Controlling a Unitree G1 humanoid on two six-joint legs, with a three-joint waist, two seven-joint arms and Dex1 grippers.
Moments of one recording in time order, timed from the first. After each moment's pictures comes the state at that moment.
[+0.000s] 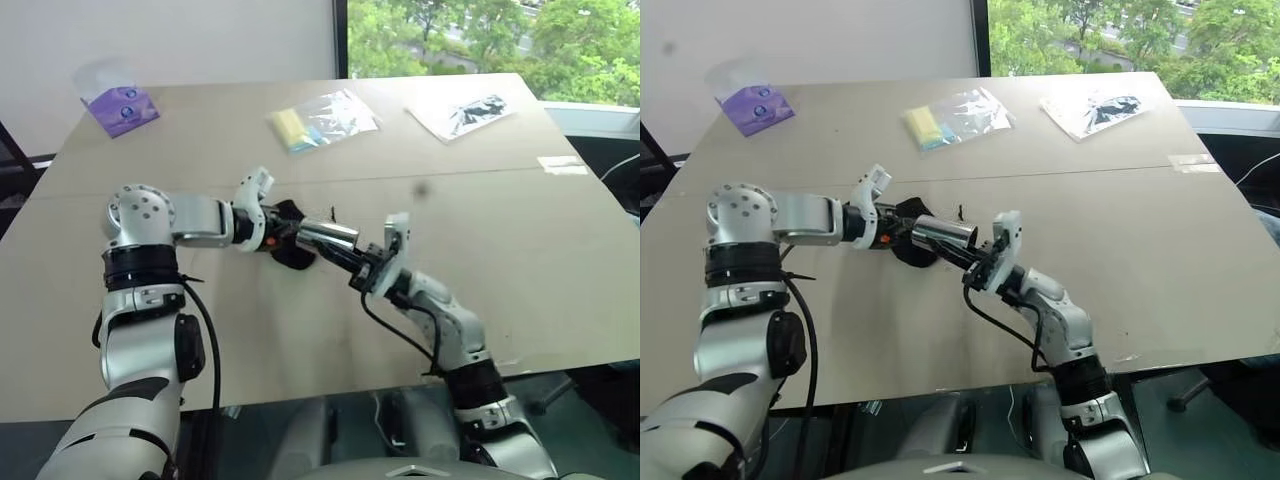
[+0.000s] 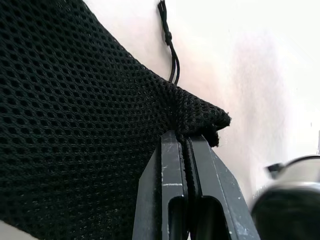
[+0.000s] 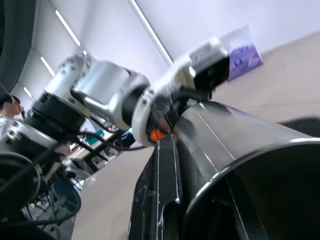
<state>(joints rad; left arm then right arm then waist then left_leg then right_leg) -0.89 0.53 0.28 0.42 -1.11 1.61 0.05 -0.35 0.10 0.18 0.14 0.52 0.33 0.82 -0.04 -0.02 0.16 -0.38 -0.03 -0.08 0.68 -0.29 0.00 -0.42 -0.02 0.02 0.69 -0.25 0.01</state>
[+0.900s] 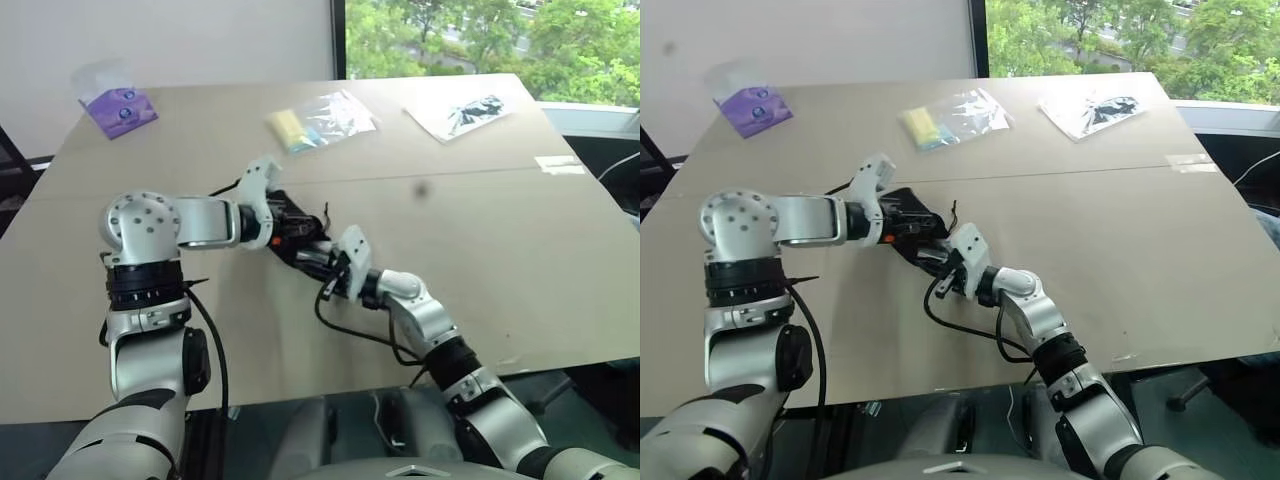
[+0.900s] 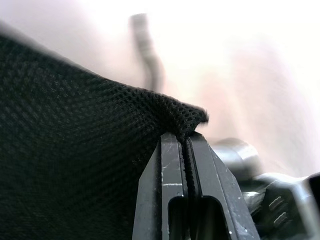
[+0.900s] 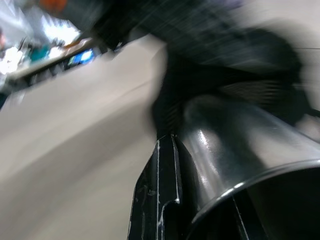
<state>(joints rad) -0.83 0.50 0.24 0.08 -1.06 1.60 0.04 -0.51 0.09 0.33 0.43 0.17 0.10 0.75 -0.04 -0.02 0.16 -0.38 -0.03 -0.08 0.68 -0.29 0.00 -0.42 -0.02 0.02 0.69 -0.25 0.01</state>
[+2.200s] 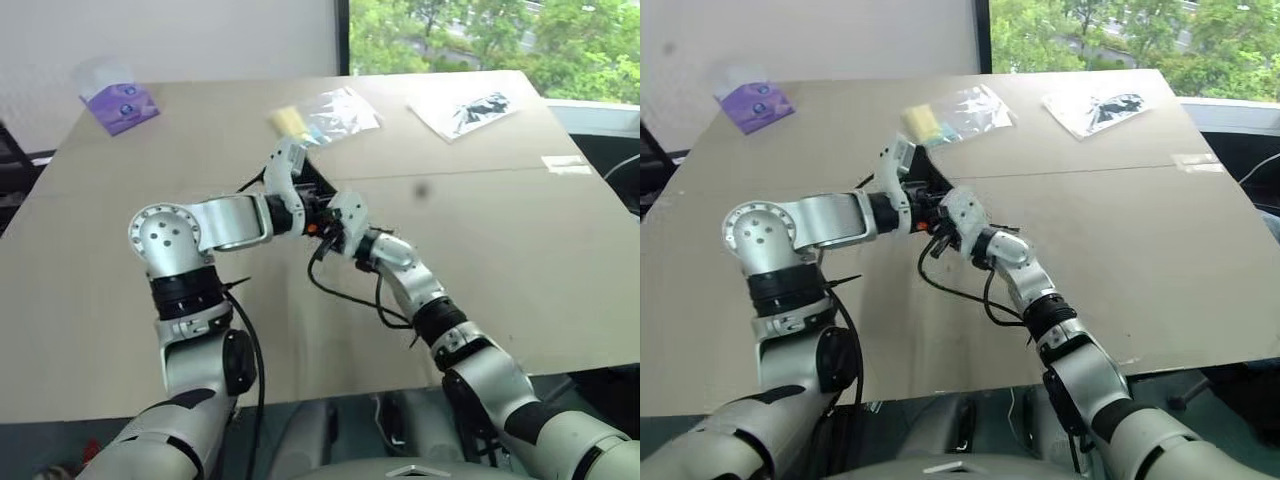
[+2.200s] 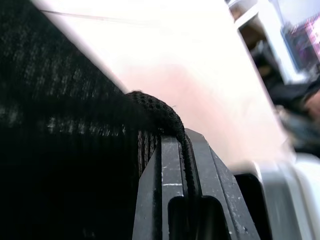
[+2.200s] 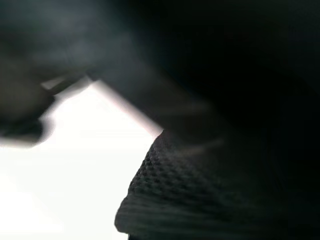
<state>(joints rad) -0.82 0.23 0.40 -0.01 -1.36 1.54 0.38 -0.79 0.13 0.22 0.78 0.11 -0.27 0.65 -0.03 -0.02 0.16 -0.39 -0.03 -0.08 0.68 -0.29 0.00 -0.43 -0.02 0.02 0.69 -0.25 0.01</state>
